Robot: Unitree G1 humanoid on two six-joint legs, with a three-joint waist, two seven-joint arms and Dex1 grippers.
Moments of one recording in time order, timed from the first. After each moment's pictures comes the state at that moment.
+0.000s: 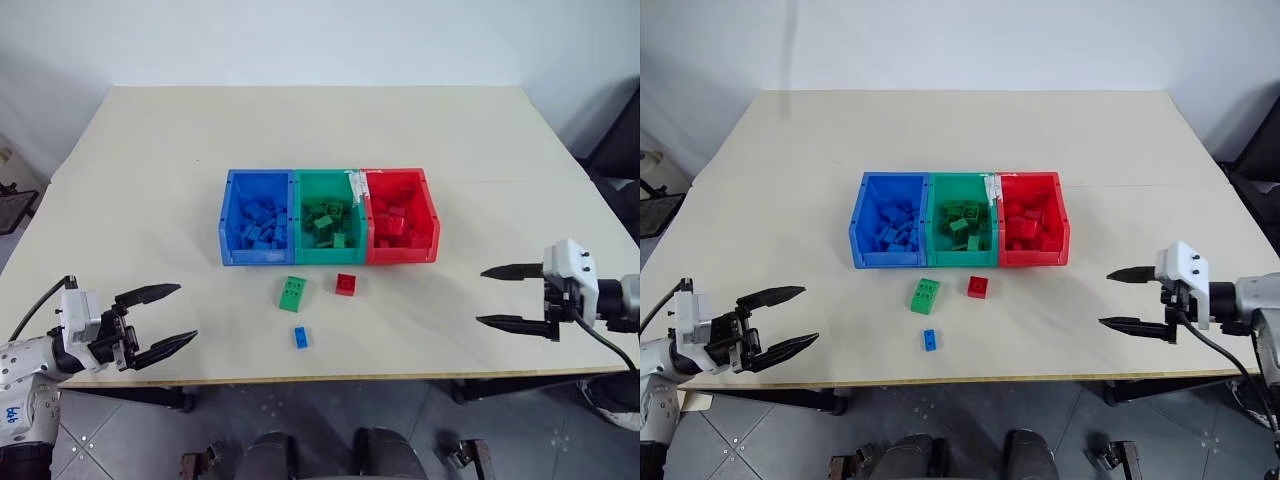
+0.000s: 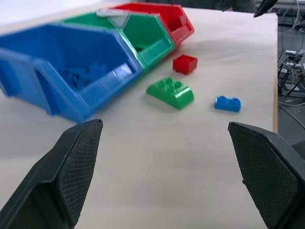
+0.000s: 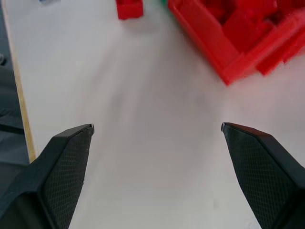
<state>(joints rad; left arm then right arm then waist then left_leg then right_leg) 0.00 0.71 0.40 0.17 -0.60 -0.11 -1.33 -0.26 -0.95 -0.15 0.13 0.38 0.18 1.39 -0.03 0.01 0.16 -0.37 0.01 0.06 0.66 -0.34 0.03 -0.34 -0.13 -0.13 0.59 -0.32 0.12</state>
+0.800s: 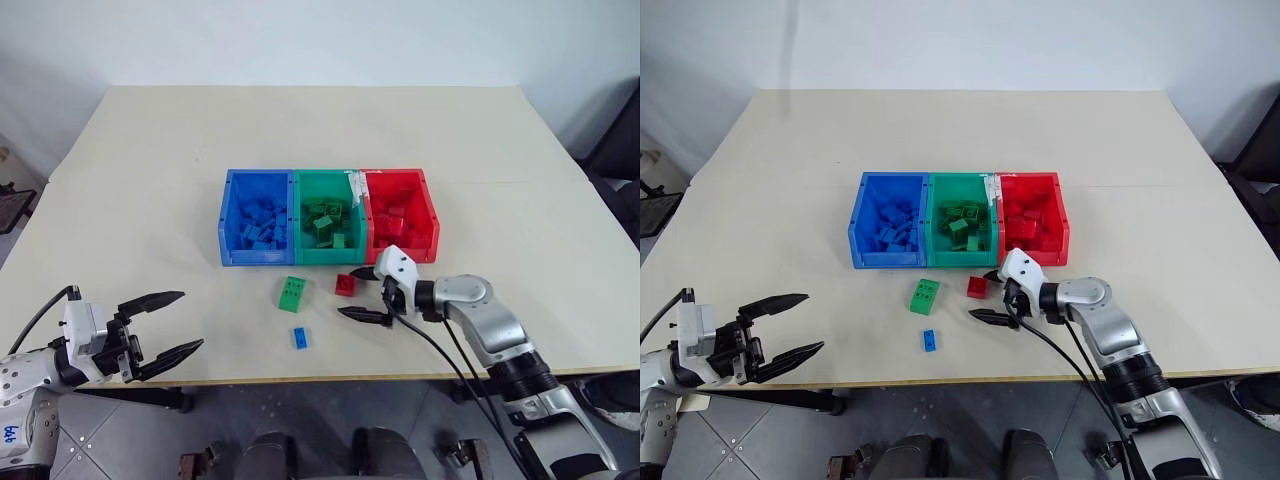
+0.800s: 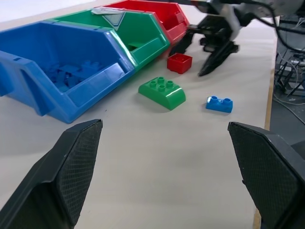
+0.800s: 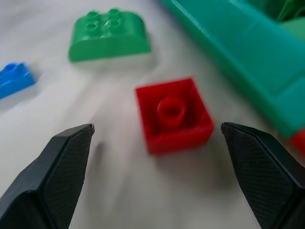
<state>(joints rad) 0.14 0.69 0.42 0.01 -0.60 -0.09 -1.25 -0.52 -0.43 0.24 0.20 0.18 0.27 1.00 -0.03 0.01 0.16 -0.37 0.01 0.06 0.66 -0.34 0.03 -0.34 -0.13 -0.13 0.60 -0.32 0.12</state>
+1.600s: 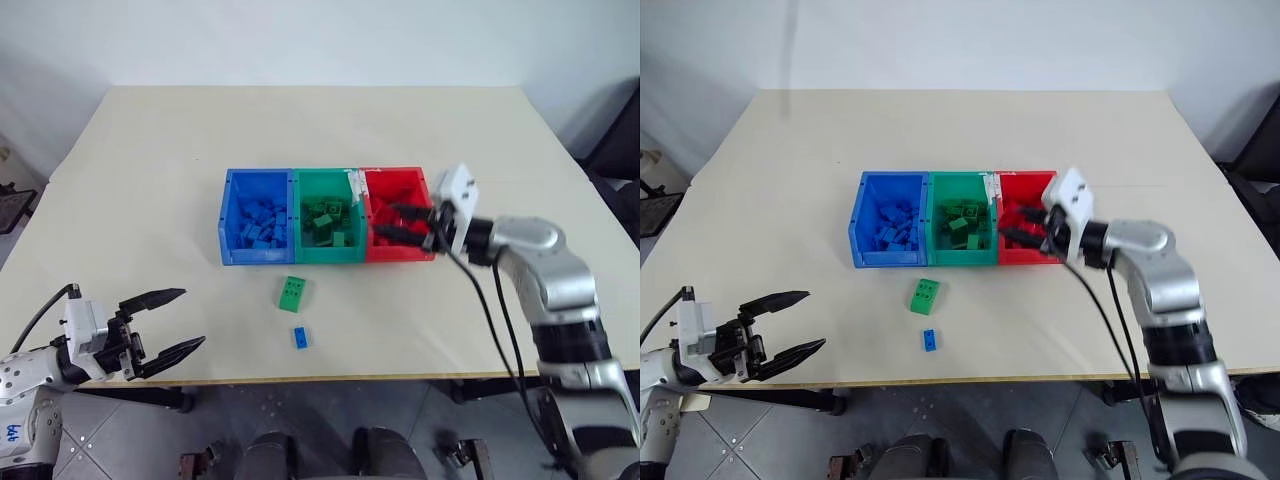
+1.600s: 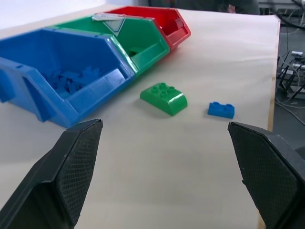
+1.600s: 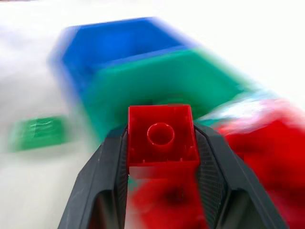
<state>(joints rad) 0.08 0.68 0.40 0.03 -0.60 -0.09 -1.25 -0.78 -0.58 0.01 0.24 0.28 0.36 0.96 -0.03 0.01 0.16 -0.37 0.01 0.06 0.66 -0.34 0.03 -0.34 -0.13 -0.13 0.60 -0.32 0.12</state>
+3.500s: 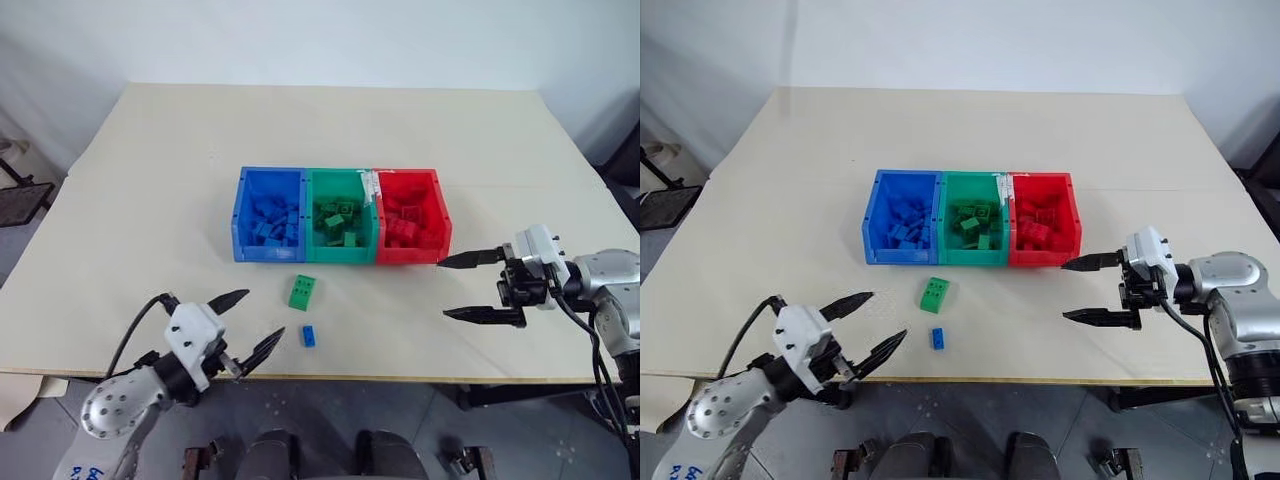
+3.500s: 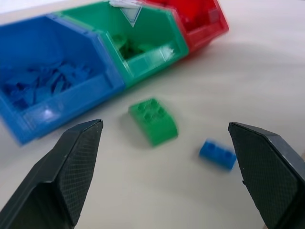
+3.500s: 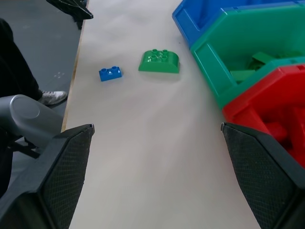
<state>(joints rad) 0.26 0.45 0.08 -0.75 -0.30 0.40 -0.47 -0.48 -0.91 0.05 0.27 0.57 0.07 1.54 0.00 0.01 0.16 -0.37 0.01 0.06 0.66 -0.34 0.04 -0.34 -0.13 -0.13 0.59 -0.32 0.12</state>
